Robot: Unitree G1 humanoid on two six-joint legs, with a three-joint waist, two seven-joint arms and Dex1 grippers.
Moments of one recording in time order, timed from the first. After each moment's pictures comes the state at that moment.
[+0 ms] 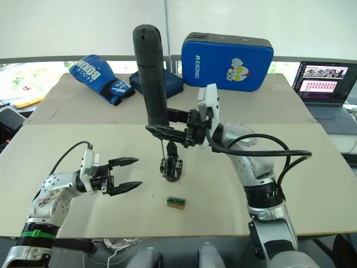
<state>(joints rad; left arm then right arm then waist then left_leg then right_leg) -0.27 0.58 0.05 0.15 -0.49 0.05 -1.31 -0.73 -0.33 0.07 -0.12 0.63 0.44 0.98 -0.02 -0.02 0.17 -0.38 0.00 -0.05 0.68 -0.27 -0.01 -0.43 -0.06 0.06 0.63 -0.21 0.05</state>
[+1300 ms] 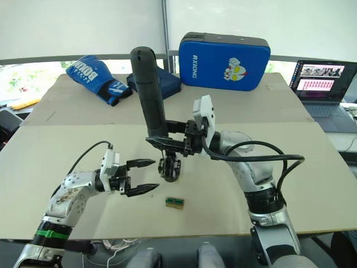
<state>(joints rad) -0.29 0.52 -0.04 0.05 -0.47 0.14 -1.21 -0.68 -0.35 0.10 -0.14 0.63 0.49 0.98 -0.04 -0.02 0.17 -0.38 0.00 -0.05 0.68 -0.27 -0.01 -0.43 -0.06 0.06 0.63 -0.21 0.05</state>
